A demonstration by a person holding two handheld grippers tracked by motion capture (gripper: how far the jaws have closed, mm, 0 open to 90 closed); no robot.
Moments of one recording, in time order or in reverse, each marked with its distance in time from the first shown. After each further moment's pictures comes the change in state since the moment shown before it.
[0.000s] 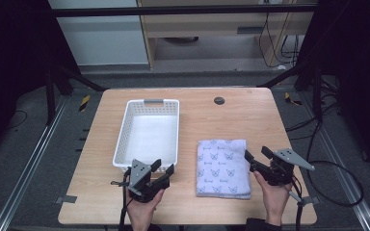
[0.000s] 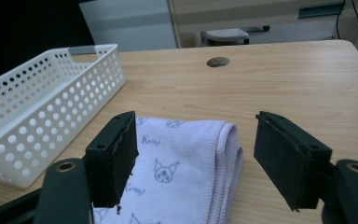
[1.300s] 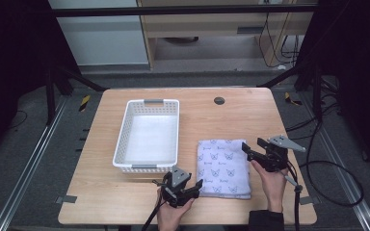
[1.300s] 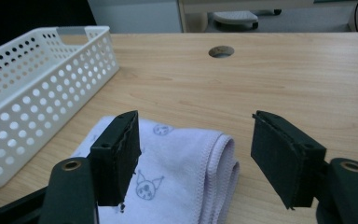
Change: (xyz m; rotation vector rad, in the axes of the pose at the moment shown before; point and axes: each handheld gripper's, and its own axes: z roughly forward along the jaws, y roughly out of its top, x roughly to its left) left arm -0.045 -0.042 0.070 0.230 -0.079 0.073; right arm -0.016 0.013 0.037 0.086 0.021 -0.033
